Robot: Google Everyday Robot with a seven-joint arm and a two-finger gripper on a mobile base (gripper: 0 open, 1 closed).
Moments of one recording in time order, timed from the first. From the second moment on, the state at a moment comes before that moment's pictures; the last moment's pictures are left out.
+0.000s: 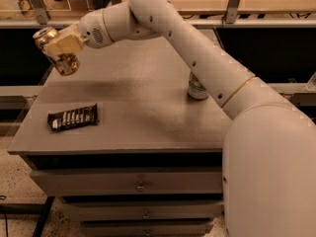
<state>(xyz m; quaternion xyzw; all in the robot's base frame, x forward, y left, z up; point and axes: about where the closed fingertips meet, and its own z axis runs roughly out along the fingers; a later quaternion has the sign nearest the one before) 0.659 0.244 0.951 -0.55 0.57 0.44 0.42</state>
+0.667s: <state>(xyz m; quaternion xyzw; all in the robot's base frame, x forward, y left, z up) 0.648 0.262 0.936 -0.55 0.58 0.46 0.40</state>
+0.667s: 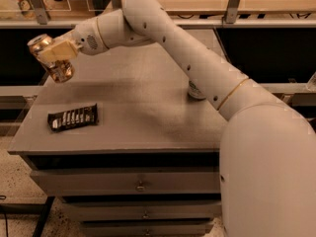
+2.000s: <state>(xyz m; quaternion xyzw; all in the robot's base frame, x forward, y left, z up) 0.640 0.270 0.903 -0.53 0.60 0.46 0.39</state>
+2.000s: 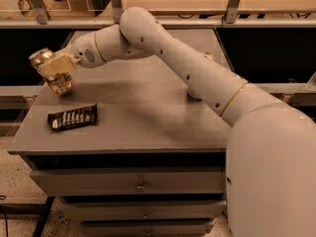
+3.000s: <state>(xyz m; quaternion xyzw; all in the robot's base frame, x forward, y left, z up) 0.639 0.269 0.890 -0.53 0.60 0.45 0.39</state>
